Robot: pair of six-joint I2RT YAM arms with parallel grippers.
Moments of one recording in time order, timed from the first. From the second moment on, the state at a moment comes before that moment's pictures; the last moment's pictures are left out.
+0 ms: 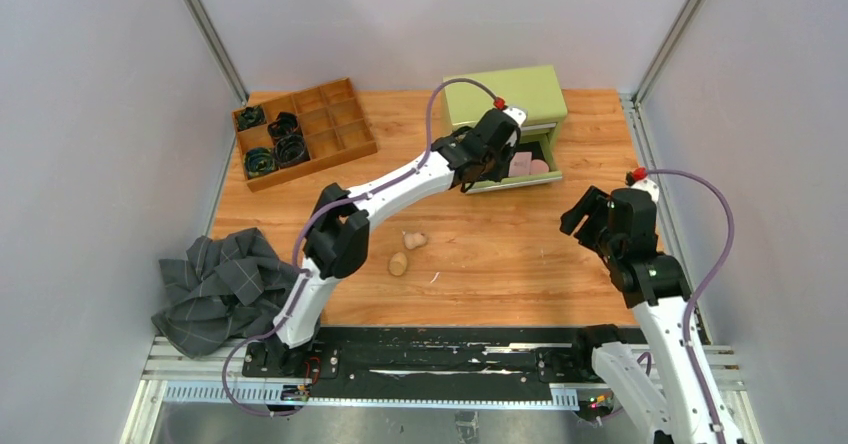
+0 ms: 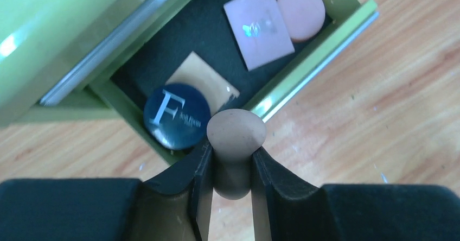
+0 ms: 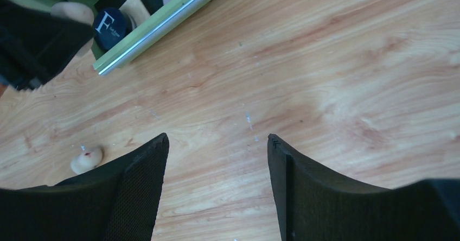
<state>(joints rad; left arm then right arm) -0.87 2.17 1.98 -0.49 -0.21 -0.19 0.13 0.71 0.78 -0.68 0.12 0.54</state>
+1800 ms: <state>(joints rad) -0.42 1.04 0.82 -0.67 -0.24 -0.53 0.81 1.65 1.17 -0.45 0.03 0.46</state>
